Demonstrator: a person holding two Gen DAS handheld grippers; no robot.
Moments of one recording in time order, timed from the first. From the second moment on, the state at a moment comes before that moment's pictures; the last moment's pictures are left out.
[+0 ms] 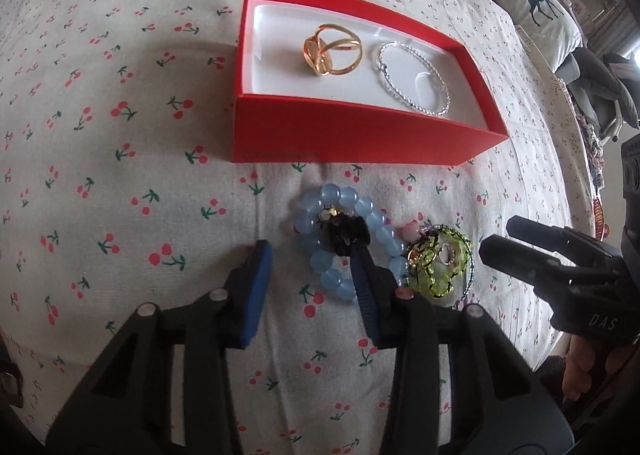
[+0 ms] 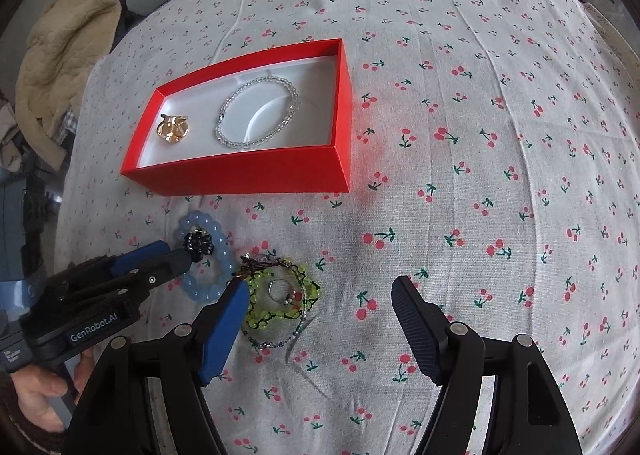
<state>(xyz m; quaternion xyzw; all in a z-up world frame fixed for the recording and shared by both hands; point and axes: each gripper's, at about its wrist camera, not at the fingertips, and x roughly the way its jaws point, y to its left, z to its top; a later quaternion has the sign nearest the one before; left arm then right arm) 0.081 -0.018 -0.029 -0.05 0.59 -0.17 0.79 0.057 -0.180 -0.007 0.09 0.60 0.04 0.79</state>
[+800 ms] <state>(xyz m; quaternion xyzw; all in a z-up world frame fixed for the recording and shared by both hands) 0.060 0.003 -0.024 0.02 0.57 -0.13 0.81 0.036 -0.181 -0.026 0.12 0.63 0.07 0.76</state>
